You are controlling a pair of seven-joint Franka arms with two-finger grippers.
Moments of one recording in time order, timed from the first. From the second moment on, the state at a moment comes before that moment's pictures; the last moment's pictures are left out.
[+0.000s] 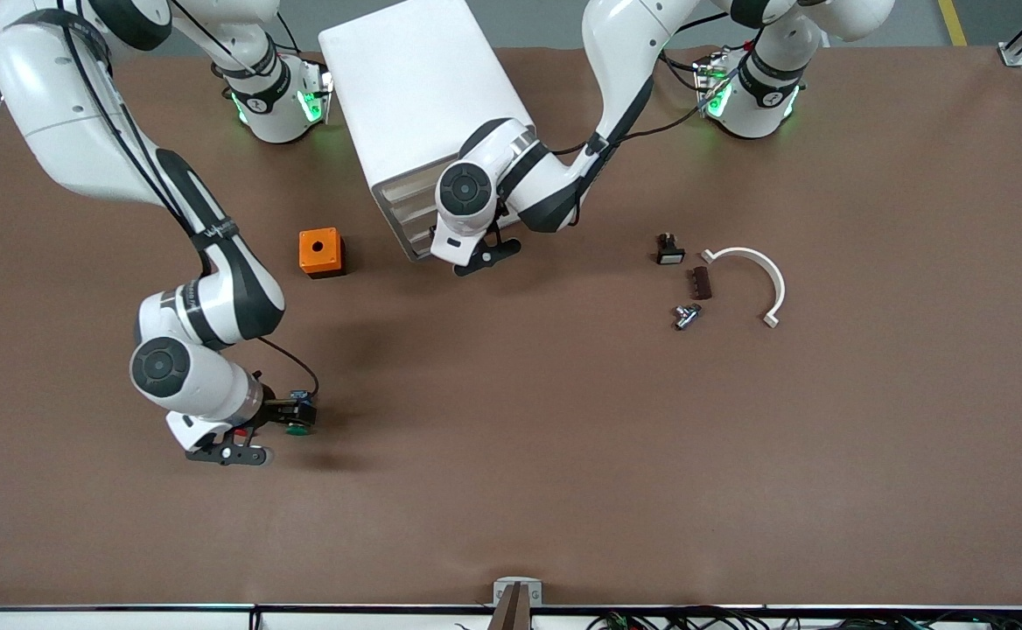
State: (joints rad) left arm -0.98 0.77 -0.01 -1.42 -0.39 2.04 -1.20; right arm -0.14 0.71 0.37 -1.53 -0.31 2.22 0.40
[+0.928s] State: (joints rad) left arm -0.75 0.54 0.29 -1.36 -0.16 1.82 -1.08; right arm 0.00 0.21 -0.01 -1.51 0.03 1.79 0.14
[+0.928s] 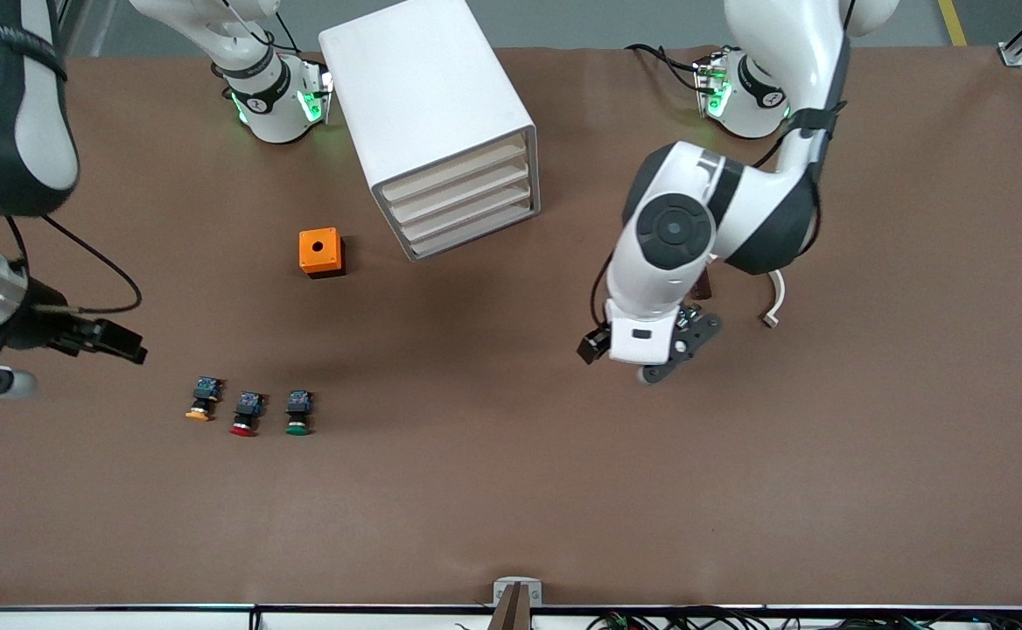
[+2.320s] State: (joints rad) left arm -0.24 0.09 0.15 -1.37 -0.03 1.44 -0.25; right arm 0.02 0.00 -0.05 -1.59 0.02 1.74 0.13
